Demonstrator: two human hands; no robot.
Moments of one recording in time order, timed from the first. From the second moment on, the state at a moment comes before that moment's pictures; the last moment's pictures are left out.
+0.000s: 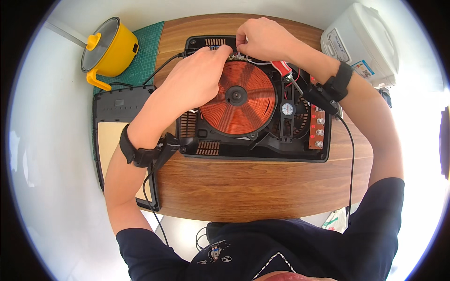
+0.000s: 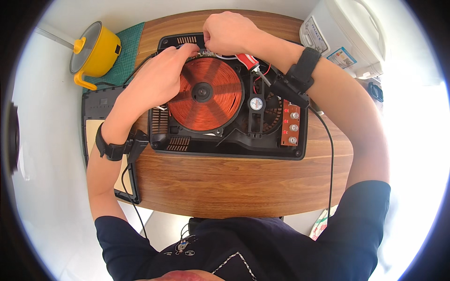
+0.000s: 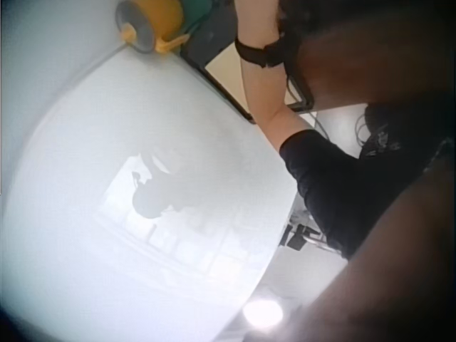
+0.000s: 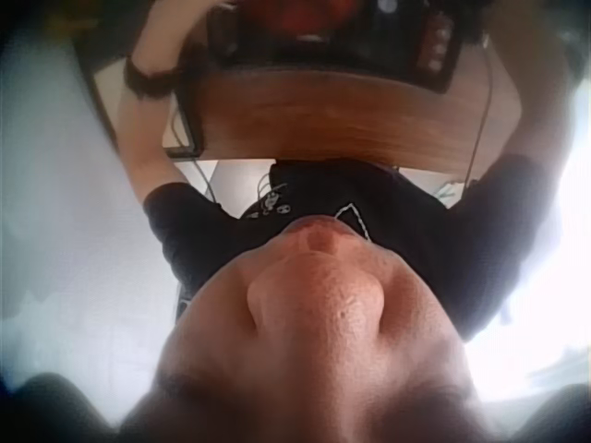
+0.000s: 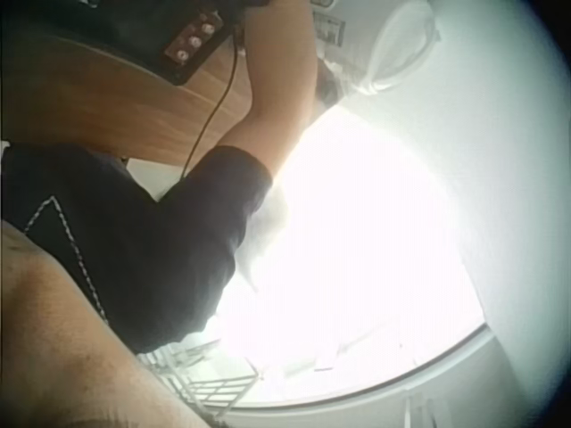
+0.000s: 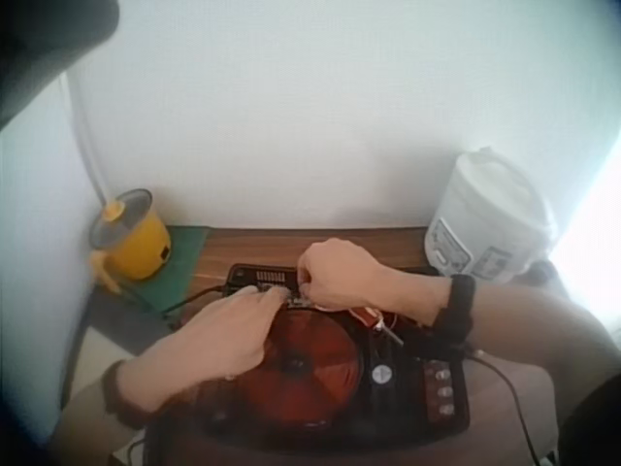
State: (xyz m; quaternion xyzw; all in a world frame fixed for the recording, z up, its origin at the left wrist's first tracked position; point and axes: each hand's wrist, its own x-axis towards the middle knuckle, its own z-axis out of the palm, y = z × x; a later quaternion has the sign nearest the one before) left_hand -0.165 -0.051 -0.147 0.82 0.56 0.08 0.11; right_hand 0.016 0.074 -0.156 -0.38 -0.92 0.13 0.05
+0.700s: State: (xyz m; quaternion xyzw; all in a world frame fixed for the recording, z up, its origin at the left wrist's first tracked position) left_hand -0.155 -0.021 -0.155 0.80 0.59 0.00 0.13; right_hand 0.015 0.087 -0.163 -0.39 -0.91 0.16 0.04
